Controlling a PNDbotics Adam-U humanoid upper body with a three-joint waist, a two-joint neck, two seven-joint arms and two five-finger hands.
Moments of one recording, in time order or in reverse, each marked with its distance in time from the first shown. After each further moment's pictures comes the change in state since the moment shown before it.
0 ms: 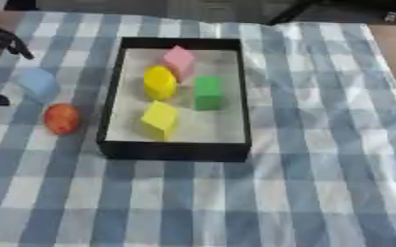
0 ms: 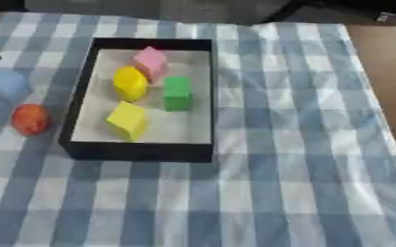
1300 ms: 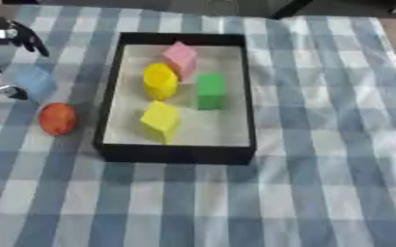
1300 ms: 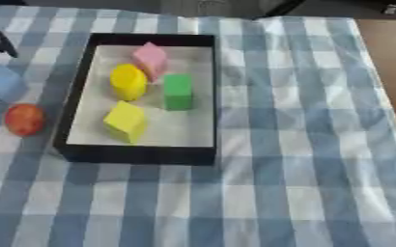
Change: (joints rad) left arm -0.057 -0.044 0.033 0.062 -0.075 0.044 -0.044; right arm 0.000 0.010 -0.001 0.000 0.009 0.005 -0.014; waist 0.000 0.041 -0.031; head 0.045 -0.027
